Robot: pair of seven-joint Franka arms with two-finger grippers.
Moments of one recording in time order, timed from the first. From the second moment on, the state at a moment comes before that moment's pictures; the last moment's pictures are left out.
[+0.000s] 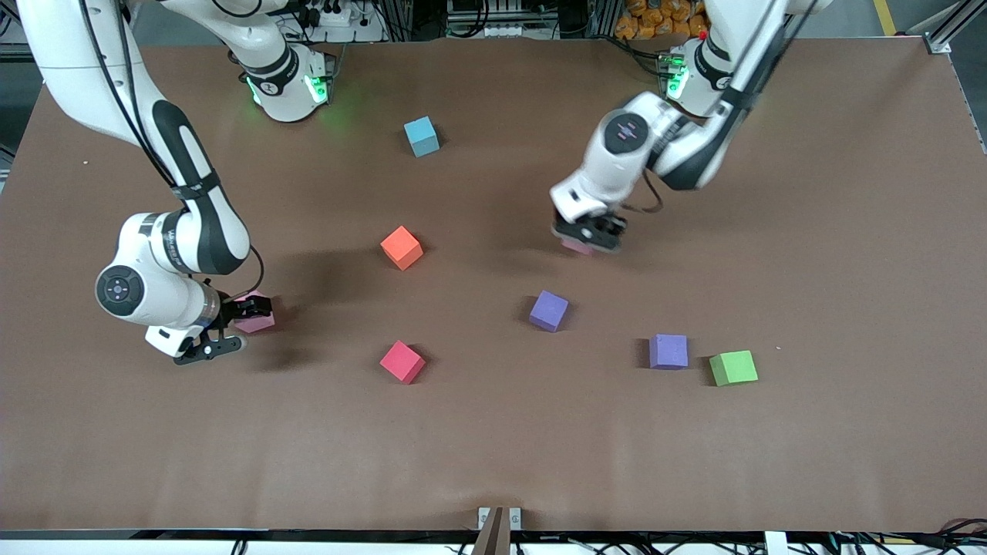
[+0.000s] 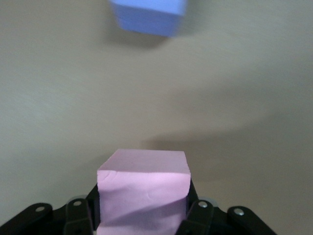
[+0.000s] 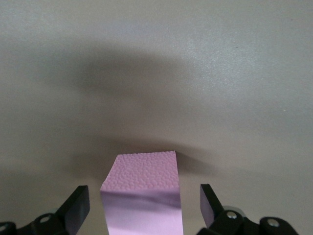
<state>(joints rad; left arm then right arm) -0.35 0.27 -0.41 -2.27 0.12 2.55 -0.51 0.03 0.53 -0.03 -1.90 0.01 2.30 -0.26</state>
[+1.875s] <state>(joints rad) -0.67 0.48 -0.50 -2.12 0.12 2.47 -1.22 0.39 0.27 -0.03 -1.99 0.04 2.18 0.48</state>
